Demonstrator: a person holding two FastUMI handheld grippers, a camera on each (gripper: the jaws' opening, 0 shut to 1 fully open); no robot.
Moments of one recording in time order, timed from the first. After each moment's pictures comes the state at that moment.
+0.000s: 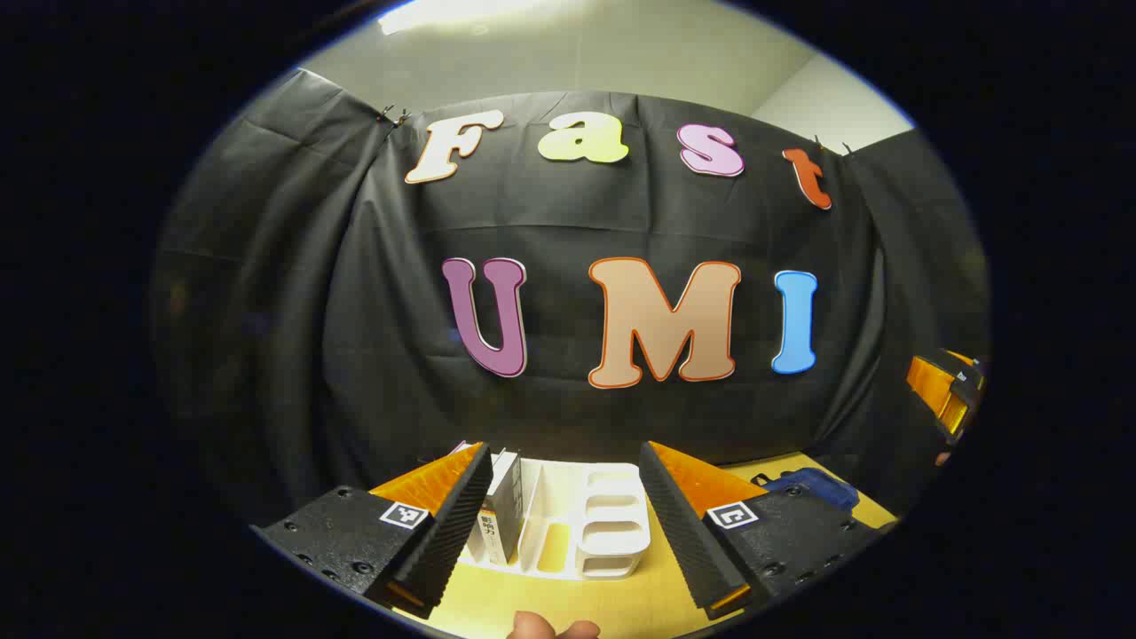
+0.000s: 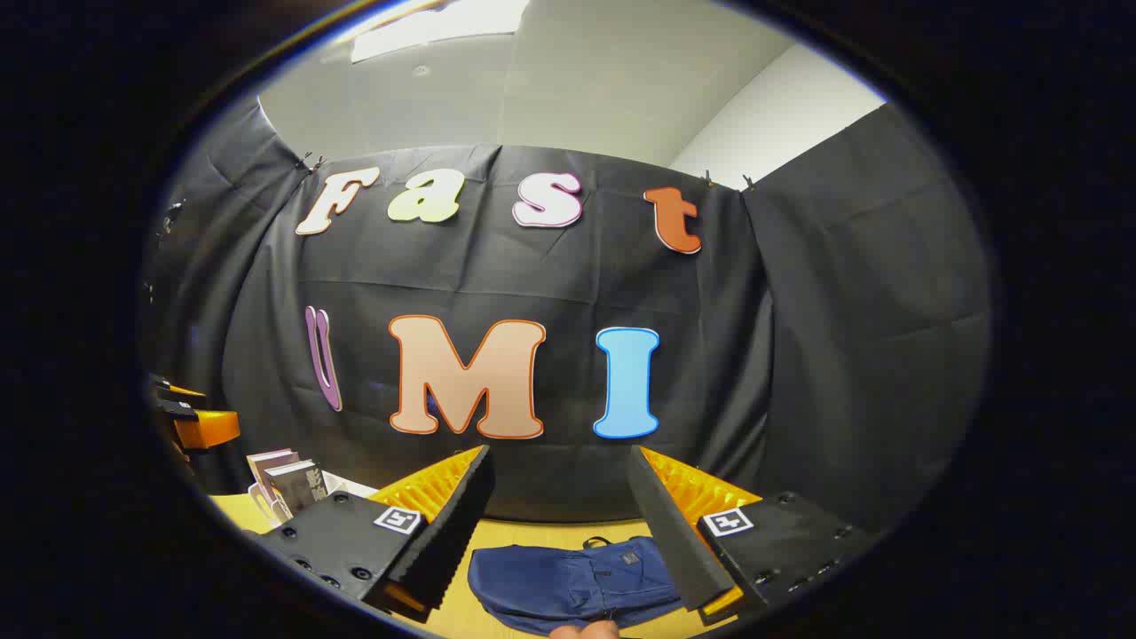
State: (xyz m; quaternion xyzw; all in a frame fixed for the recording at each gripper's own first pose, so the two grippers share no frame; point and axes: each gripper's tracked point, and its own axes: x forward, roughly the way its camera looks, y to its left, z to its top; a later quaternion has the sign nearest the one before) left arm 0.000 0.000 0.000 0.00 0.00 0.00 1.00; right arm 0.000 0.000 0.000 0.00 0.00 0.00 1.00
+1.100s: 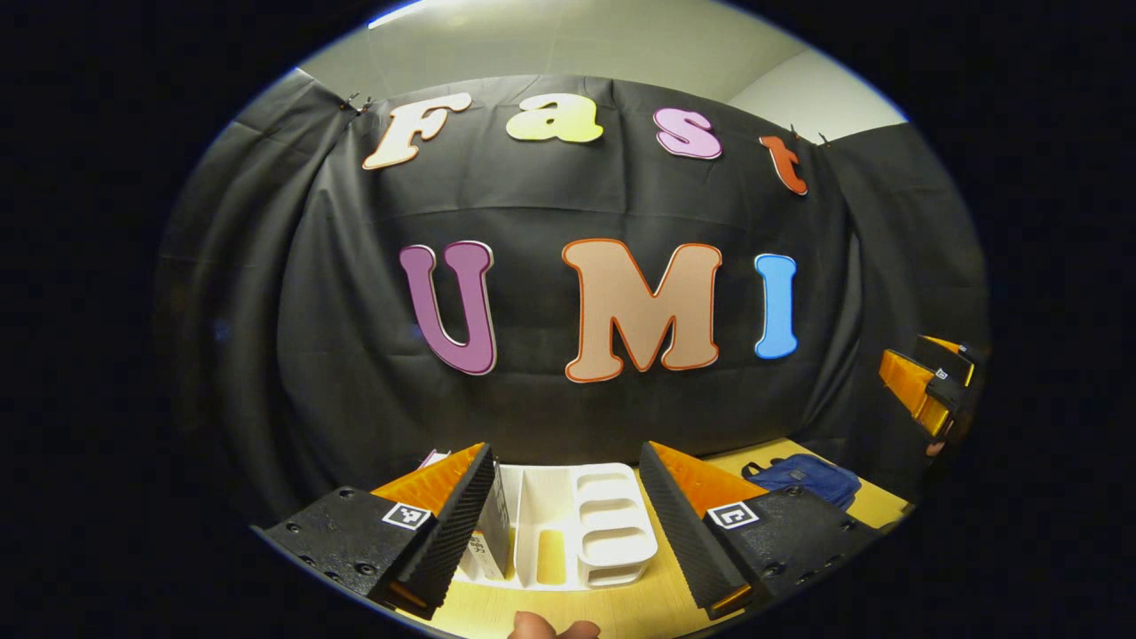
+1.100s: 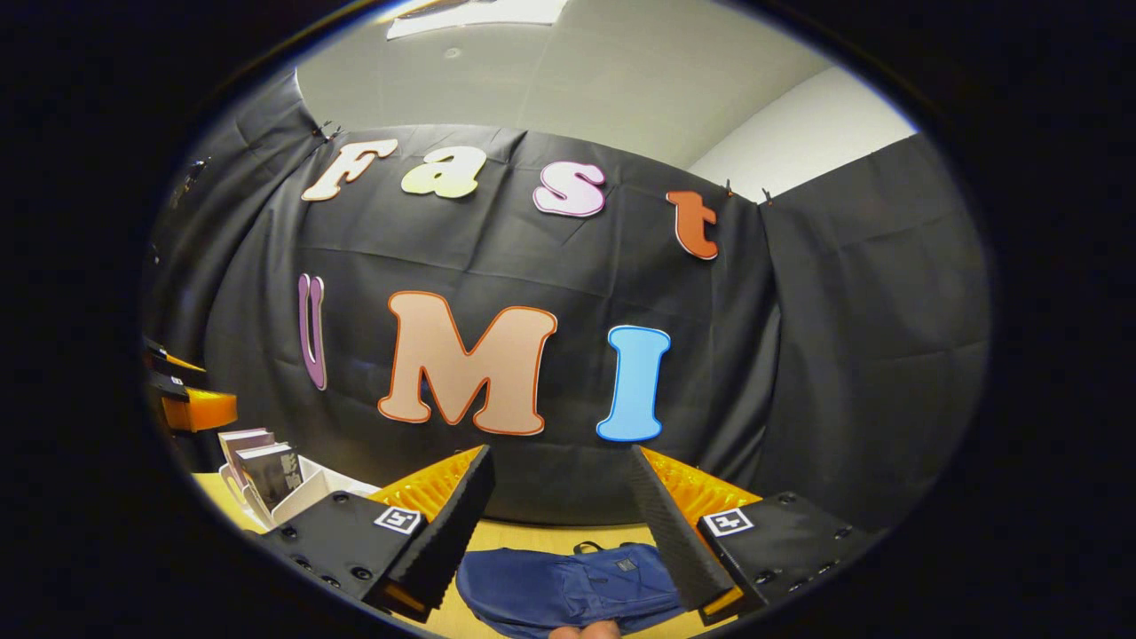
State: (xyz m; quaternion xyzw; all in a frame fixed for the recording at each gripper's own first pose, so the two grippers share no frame) left arm 0.050 0.002 -0.019 0.01 0.02 -0.08 1.00; right arm 0.031 0.037 -0.014 -0.06 0.00 -0.03 1.00
